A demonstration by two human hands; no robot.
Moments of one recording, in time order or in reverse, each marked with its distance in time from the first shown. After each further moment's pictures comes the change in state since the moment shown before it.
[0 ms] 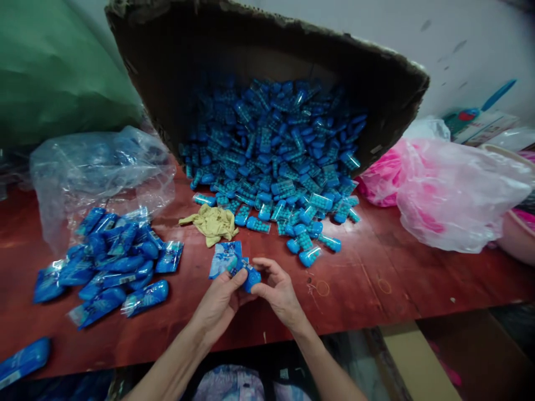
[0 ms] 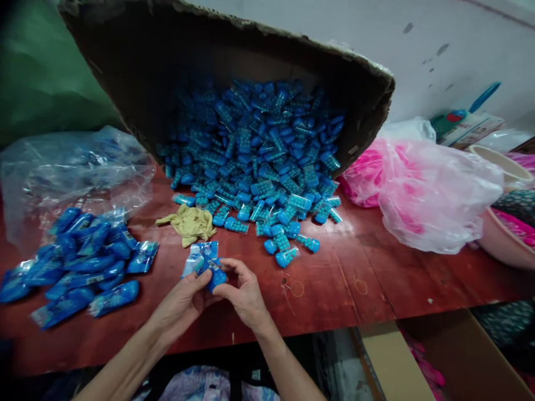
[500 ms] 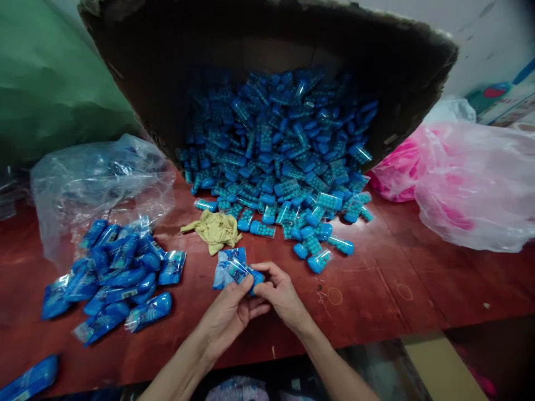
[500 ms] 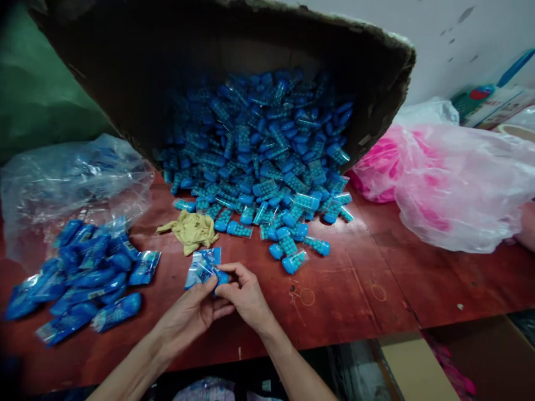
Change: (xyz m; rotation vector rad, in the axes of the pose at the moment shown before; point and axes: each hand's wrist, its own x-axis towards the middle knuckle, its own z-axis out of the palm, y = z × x) left_hand 0.010 0.001 0.000 -0.086 -0.010 -0.158; right_hand 0.016 0.003 0.000 -0.002 -0.029 0.171
